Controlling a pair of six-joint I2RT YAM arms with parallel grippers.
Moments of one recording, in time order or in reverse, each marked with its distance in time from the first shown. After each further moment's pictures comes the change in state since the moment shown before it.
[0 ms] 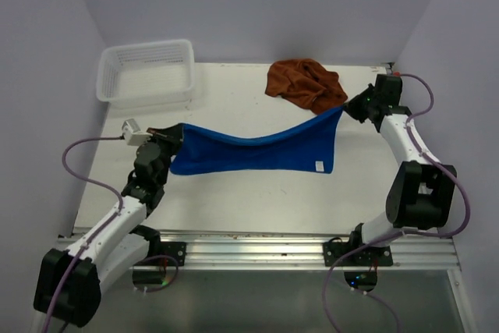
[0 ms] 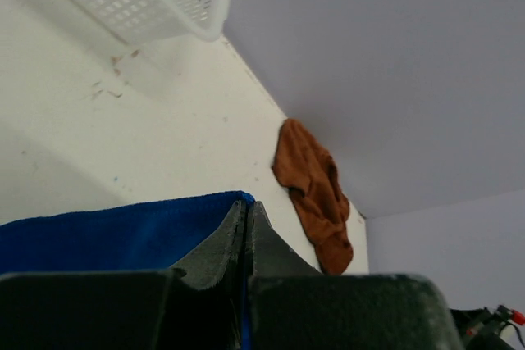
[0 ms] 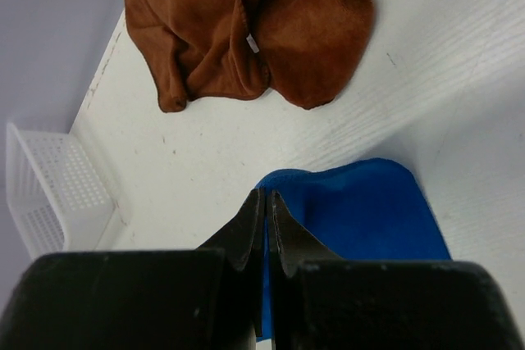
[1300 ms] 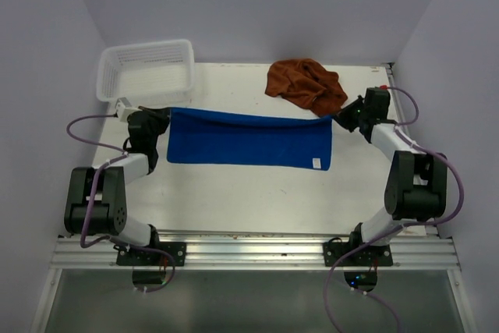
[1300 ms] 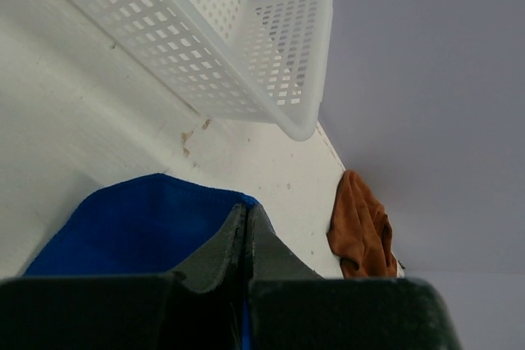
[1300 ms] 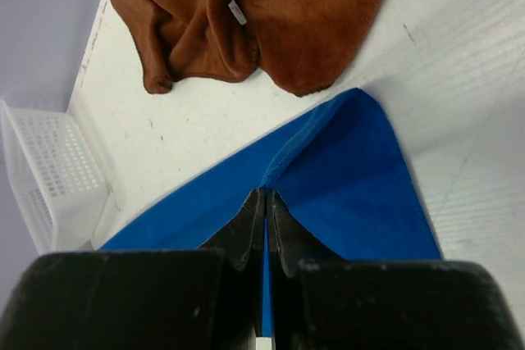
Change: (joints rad) left arm 0.318 0.688 0.235 0.270 0.255 -0.001; right arm 0.024 0.106 -0.159 0.297 -0.082 0.048
